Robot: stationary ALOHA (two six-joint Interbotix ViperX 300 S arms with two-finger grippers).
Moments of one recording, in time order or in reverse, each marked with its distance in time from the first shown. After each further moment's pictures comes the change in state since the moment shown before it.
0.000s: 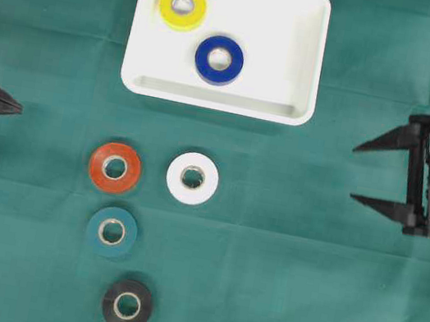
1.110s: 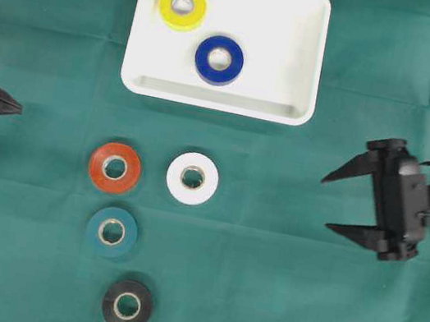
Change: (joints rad) left arm 0.000 -0.002 0.000 -0.002 0.000 -0.002; right arm 0.120 0.276 -0.150 -0.003 -0.043 -0.008
